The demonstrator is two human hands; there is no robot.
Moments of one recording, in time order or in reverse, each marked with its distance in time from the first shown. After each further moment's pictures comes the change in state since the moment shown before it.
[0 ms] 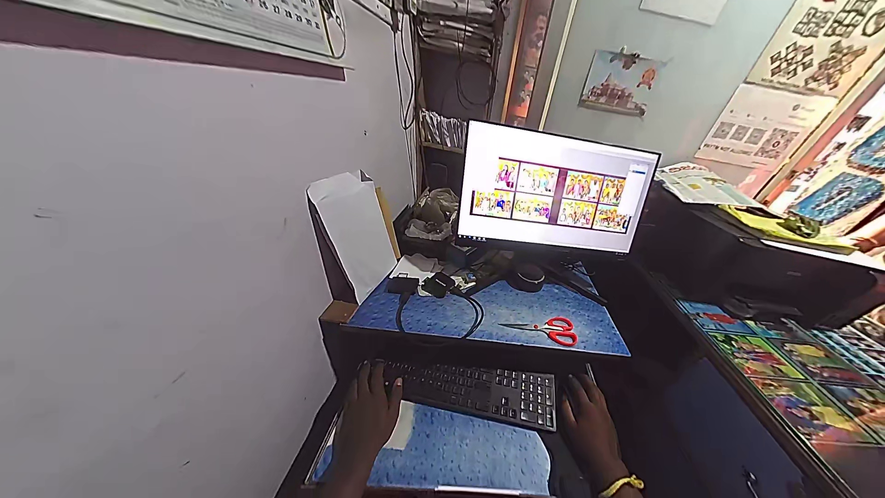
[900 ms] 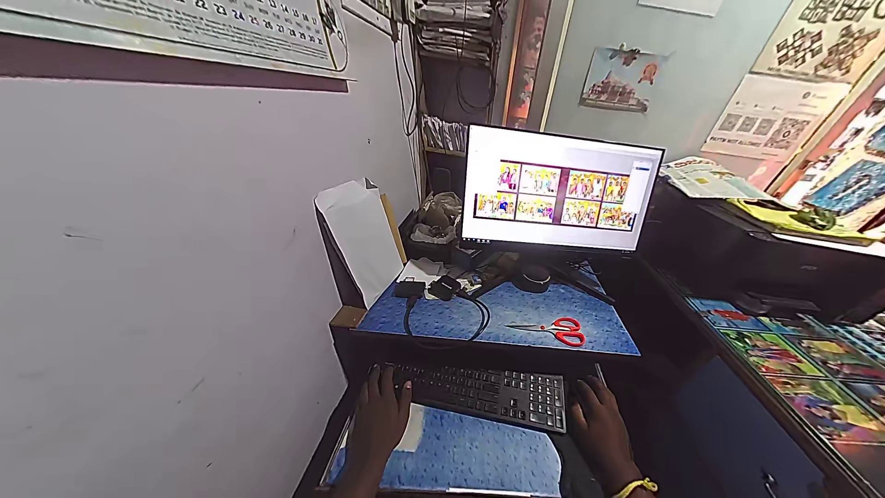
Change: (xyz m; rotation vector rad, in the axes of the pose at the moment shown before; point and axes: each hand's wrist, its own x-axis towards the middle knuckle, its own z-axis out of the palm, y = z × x) left_hand 0.001 0.003 -0.002 0.012 -0.018 -0.009; right_hand -0.001 0.002 -0.003 0.015 -0.005 0.003
